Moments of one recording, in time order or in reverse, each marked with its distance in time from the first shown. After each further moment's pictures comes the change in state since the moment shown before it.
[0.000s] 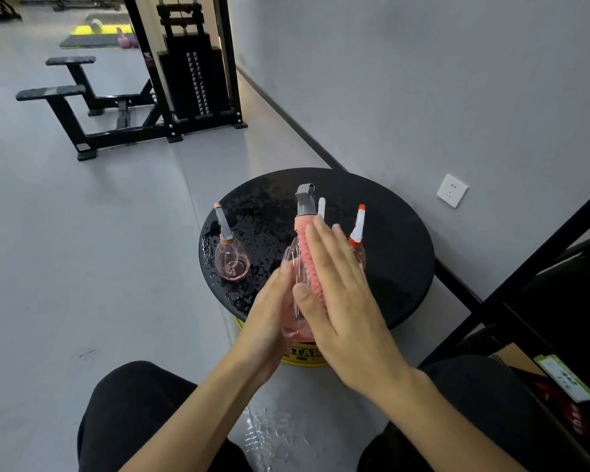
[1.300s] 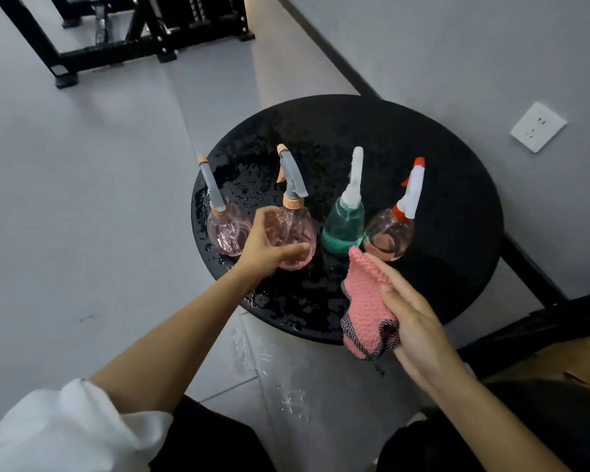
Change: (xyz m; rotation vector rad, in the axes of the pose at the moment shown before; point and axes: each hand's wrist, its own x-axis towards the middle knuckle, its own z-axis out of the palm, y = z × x) left_hand 0.194 -0.089 -0.146 0.562 0.249 -0.076; right_hand 0.023 0.156 0.080 1.079 0.002 0.713
